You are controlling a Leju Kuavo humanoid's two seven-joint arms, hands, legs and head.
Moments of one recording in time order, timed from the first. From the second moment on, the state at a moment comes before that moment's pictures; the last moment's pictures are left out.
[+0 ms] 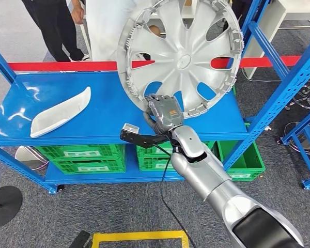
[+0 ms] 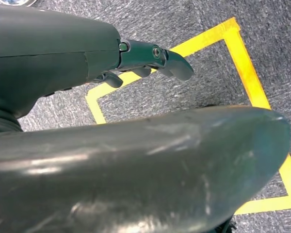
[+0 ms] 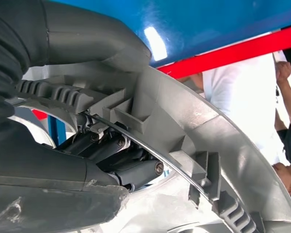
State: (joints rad) left arm -0.07 -0.12 0.76 -0.20 -0.94 -0.07 -0.10; right arm -0.71 0.13 0.63 -0.54 1.11 -0.35 -0.03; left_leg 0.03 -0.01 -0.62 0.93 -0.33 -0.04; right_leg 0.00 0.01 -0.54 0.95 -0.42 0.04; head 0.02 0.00
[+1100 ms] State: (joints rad) left arm -0.07 -0.12 0.75 -0.20 -0.96 -0.05 -0.22; right arm -0.67 0.09 0.65 -0.63 1.07 -0.36 -0.01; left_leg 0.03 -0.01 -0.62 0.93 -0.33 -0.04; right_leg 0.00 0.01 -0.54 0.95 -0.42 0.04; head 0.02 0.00
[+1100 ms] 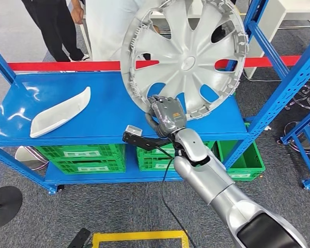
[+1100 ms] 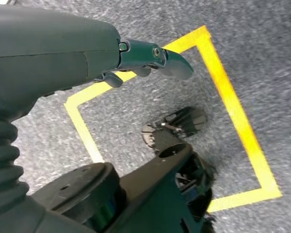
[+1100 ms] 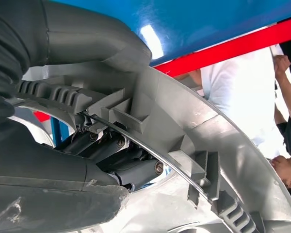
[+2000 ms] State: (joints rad) left arm -0.08 -0.13 0.74 -0.20 -0.97 -0.08 -0.33; right arm -0.63 0.03 0.63 -0.74 0.91 -0.10 -0.04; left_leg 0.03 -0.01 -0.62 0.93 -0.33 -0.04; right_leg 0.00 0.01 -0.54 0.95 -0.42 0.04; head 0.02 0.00
